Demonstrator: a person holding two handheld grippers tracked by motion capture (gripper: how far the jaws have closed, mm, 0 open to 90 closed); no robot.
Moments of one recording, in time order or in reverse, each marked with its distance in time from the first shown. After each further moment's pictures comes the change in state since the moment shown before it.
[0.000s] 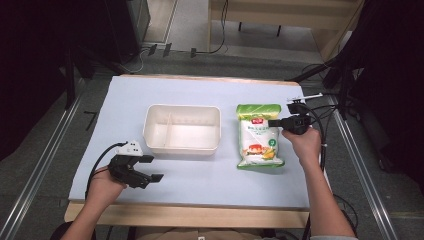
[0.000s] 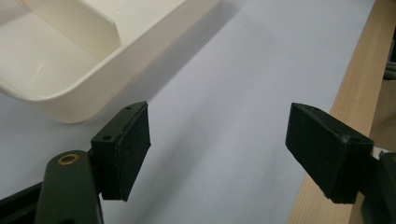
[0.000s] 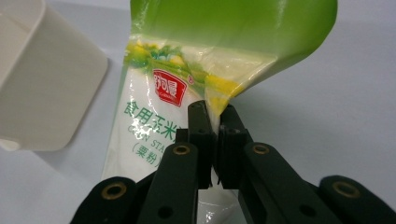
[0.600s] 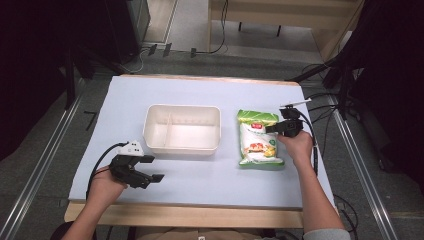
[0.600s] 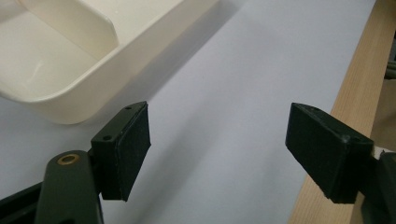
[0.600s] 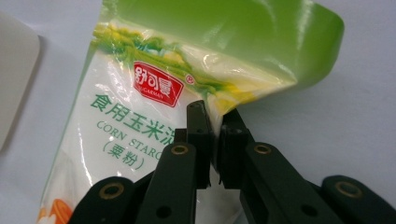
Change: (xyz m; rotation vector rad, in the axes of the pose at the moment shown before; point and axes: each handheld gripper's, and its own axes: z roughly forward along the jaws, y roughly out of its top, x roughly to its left) left arm 0.000 0.001 0.001 0.010 0.004 0.006; right arm -0.021 -0.008 0.043 0.101 -0.064 0.076
